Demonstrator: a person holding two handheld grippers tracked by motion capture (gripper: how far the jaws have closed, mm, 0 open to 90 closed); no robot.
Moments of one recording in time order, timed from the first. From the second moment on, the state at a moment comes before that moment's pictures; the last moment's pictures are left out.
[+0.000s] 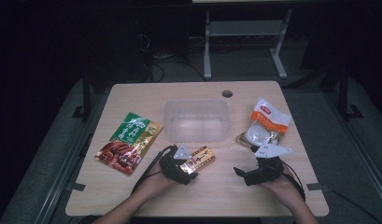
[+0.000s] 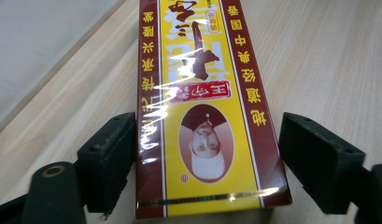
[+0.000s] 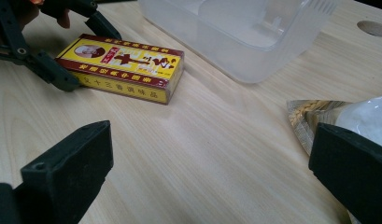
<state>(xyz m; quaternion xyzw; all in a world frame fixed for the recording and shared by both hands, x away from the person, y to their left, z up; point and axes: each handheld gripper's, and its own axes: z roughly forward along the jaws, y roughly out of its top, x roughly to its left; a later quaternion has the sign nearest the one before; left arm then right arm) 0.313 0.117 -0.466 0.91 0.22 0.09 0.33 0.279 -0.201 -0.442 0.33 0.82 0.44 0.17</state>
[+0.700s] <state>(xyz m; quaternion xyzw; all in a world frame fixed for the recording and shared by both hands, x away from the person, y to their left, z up) 0.318 0.123 -0.462 0.91 0.22 0.06 0.34 0.278 -0.202 -0.441 0.33 0.82 0.44 0.17</state>
